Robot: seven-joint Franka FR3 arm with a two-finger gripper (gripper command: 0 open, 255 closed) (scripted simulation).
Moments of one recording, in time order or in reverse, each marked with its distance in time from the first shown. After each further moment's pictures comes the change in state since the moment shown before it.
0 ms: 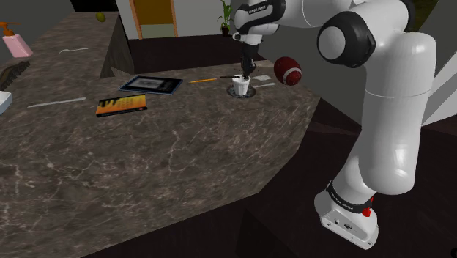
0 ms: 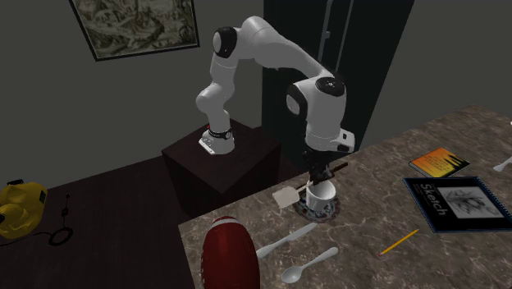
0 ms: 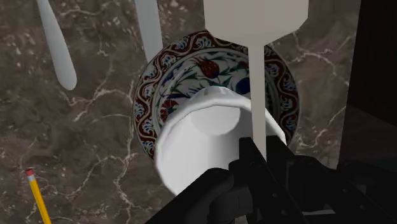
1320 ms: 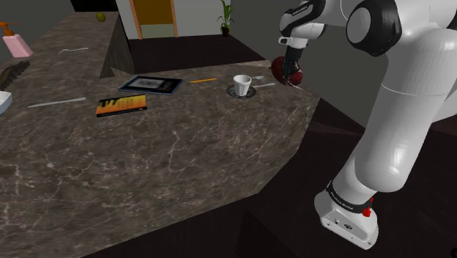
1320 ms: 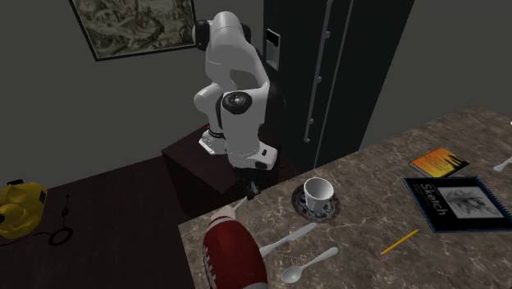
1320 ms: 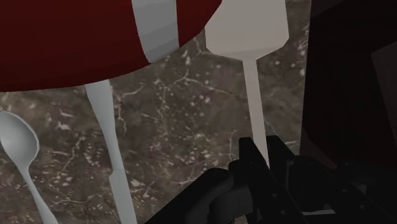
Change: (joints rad) arm -0.168 -0.154 -0.139 -0.245 -0.063 0.077 -0.327
